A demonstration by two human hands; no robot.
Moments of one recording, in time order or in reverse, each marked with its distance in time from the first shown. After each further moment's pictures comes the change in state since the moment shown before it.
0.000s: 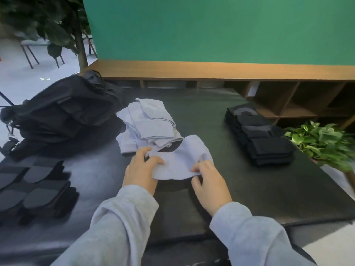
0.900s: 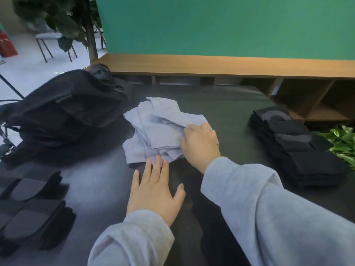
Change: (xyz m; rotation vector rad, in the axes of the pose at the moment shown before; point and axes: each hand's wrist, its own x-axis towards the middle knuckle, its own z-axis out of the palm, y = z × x) left_hand 0.010 0.002 0.009 0.421 -0.202 -0.108; right_hand 0.147 -0.046 0.038 -0.529 0.001 -0.243
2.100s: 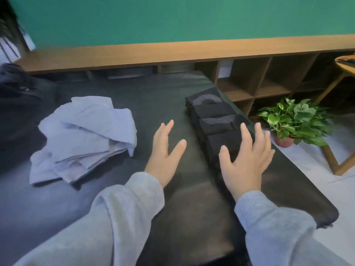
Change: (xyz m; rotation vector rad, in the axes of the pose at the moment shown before) left_hand 0.059 0.176 0.022 -1.230 -0.038 0.300; right_hand -0.142 0.201 -0.029 0.213 0.463 0.613
